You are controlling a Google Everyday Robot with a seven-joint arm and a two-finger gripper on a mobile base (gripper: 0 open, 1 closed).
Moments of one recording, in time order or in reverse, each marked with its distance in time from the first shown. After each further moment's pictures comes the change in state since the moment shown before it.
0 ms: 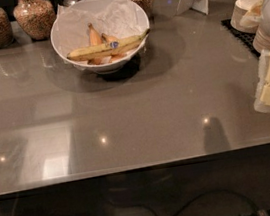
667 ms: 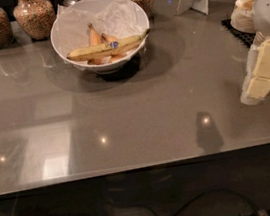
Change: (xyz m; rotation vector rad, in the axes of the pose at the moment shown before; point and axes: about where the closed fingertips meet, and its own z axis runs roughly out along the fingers) arm -0.018 -0.016 0.007 0.038 -0.075 -0.016
